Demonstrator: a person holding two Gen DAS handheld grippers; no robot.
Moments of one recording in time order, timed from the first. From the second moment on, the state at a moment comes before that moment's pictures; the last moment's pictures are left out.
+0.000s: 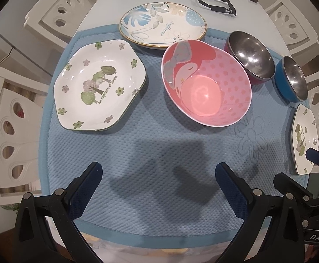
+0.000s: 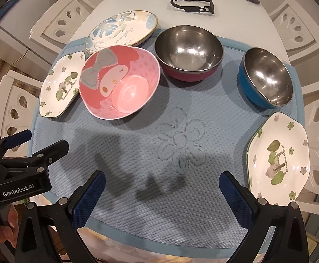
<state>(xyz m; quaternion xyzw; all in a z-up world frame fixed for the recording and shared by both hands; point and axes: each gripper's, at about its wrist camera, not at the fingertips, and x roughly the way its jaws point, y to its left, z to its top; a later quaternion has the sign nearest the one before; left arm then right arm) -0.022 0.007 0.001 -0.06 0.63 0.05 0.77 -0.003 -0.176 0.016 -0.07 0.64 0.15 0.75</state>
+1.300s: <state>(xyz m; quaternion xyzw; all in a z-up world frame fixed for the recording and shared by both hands) 0.239 0.148 -0.085 -0.14 0.65 0.04 0.74 0.301 -0.039 -0.086 -0.04 0.69 0.18 0.70</state>
